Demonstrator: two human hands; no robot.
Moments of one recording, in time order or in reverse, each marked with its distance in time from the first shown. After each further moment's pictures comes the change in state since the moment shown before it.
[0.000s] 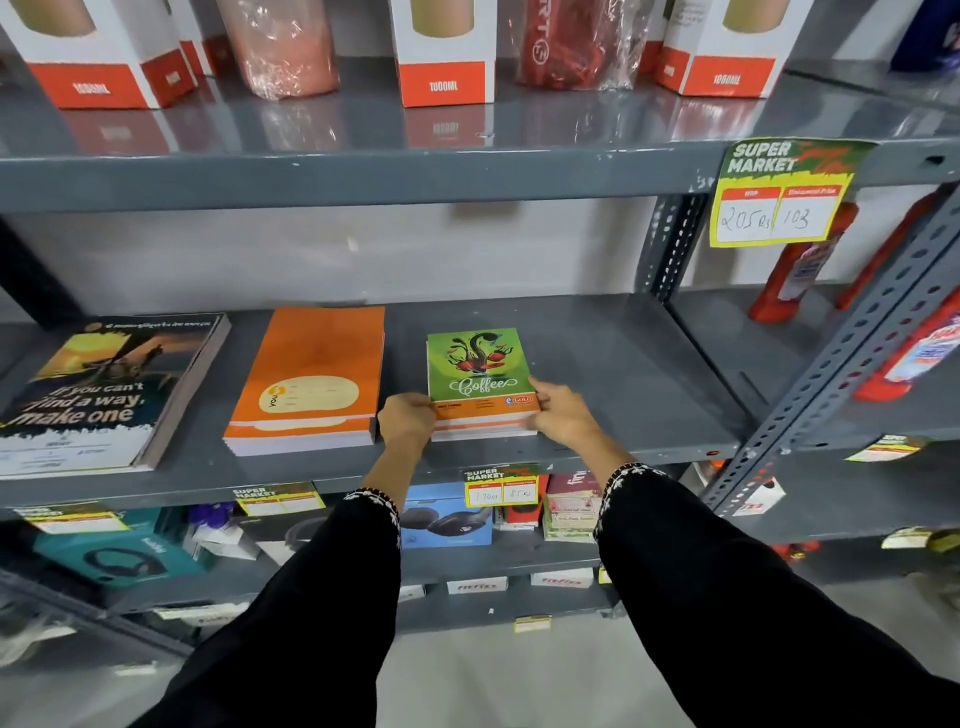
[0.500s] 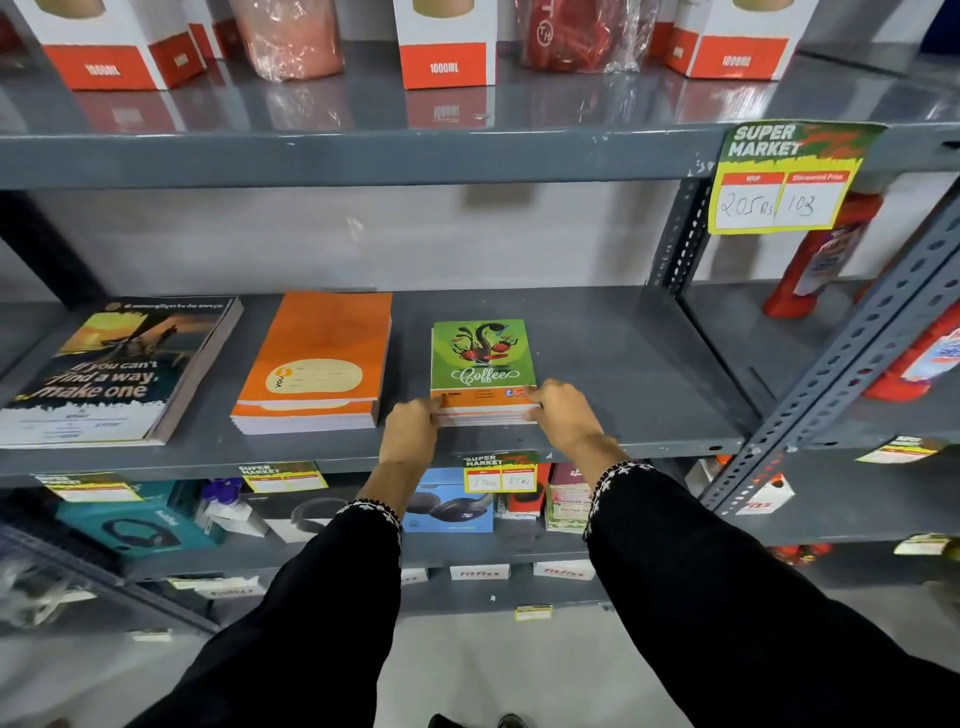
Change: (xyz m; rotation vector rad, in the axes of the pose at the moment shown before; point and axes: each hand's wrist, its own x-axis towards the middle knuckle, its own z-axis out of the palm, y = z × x) left_hand -0.019 -0.029 0.002 0.560 -0.056 0.388; right_hand -0.007 0.008 0.003 -0.513 0.053 -0.184
